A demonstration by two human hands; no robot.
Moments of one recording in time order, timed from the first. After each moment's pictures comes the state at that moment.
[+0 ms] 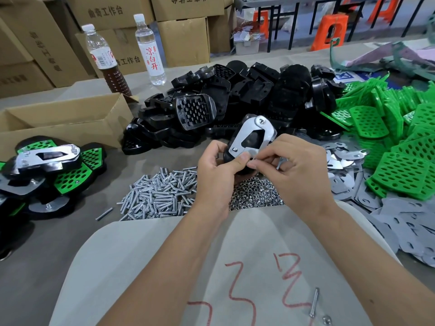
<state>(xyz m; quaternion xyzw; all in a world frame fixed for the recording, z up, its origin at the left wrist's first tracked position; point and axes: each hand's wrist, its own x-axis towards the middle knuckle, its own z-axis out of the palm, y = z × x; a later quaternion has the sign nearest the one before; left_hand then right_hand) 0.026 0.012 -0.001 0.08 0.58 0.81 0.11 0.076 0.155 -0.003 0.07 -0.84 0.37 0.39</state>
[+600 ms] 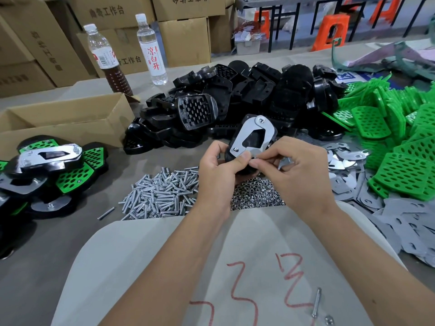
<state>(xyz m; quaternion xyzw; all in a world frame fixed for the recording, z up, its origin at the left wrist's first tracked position) 0.024 0.011 -0.003 0.08 0.56 0.81 0.12 0.077 0.152 -0.003 0.04 -0.83 0.40 0.39</state>
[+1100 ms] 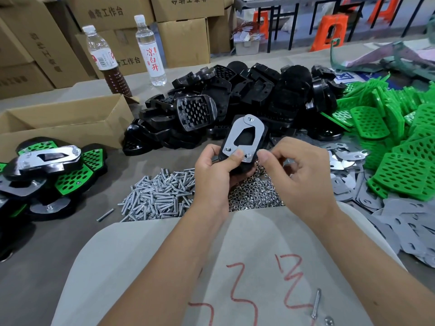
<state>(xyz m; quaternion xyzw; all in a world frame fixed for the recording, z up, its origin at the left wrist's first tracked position) 0.022 0.010 -0.001 0.05 0.53 0.84 0.12 0.081 0.152 -0.002 0.06 -0.82 0.40 0.40</state>
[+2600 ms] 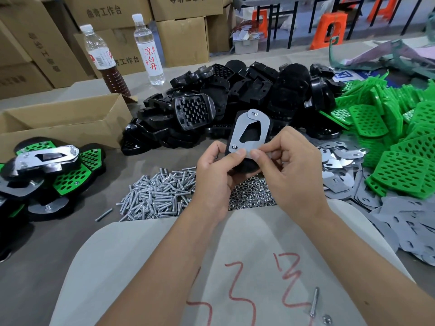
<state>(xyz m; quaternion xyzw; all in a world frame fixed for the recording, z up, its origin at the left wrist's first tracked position) 0.029 0.009 0.006 0.09 0.52 0.83 0.16 0.077 0.140 -0.001 0.02 -0.80 0.42 0.42</state>
